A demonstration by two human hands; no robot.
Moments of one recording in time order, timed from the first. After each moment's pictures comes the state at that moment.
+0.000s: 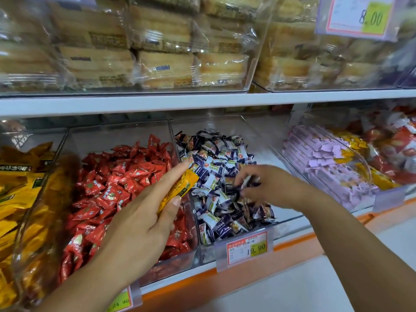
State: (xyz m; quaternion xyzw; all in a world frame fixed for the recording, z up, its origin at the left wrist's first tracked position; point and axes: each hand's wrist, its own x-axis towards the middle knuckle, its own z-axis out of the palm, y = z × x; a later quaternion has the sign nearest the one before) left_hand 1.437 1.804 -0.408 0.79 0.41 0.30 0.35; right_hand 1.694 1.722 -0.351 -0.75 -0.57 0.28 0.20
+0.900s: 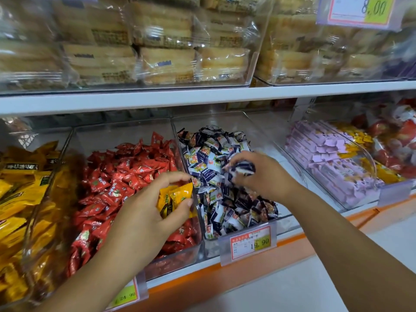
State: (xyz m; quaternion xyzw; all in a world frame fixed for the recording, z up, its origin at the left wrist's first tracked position) left_hand 1.431 1.753 -0.369 0.80 0.39 0.31 0.35; right_hand 1.689 1.739 -0.367 -0.73 -0.59 0.18 0.29
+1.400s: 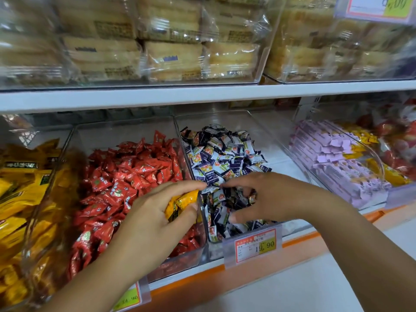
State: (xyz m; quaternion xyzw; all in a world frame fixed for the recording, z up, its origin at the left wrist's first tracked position) left_hand 1.434 1.754 -0.374 0.80 0.36 0.30 0.38; right_hand 1.663 1.713 -0.331 -0.72 -0.65 0.23 -0.03
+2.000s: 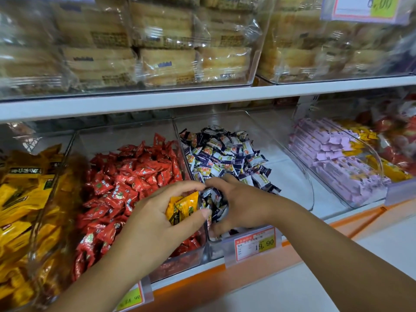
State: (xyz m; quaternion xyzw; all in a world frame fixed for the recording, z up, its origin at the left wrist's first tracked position) left_hand 1.436 1.749 -0.363 0.79 0.37 0.28 0.41; right_hand 1.644 1.736 -0.374 -0.69 -0.66 0.31 0.05
